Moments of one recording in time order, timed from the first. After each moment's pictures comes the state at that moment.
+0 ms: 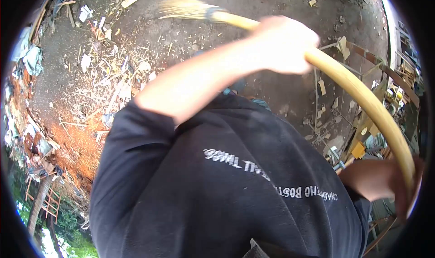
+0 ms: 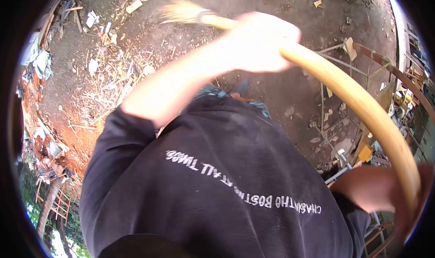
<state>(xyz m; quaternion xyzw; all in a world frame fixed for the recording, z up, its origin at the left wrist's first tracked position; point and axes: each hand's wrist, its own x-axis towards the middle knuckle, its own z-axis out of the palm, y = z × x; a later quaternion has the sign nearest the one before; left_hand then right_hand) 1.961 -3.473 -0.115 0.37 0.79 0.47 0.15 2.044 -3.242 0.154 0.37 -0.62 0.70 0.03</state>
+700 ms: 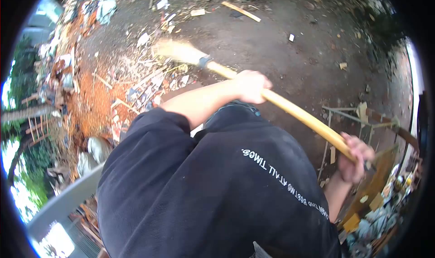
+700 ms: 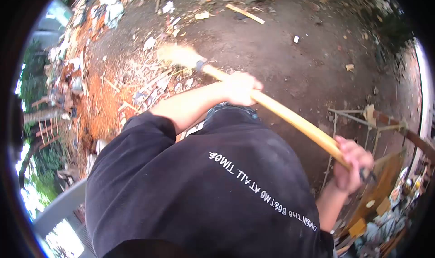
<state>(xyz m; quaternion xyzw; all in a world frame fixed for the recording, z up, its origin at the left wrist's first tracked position) 2.177 -3.418 -0.115 0.23 0.89 0.25 0.30 2.265 -3.043 -0.002 0.18 -0.57 0.80 0.02</state>
